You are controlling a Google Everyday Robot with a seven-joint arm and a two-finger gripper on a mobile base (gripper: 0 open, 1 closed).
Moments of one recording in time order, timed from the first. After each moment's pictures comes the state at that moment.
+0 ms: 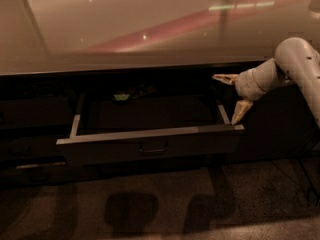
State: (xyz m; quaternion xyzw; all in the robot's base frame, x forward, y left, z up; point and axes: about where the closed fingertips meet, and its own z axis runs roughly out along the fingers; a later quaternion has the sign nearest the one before) arm 0.689 -0.243 0.714 -0.81 0.48 0.02 0.33
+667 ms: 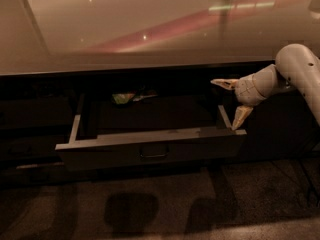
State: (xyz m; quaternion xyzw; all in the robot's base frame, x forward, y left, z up) arm 0.671 -0.239 0.709 -0.81 0.48 0.01 0.33
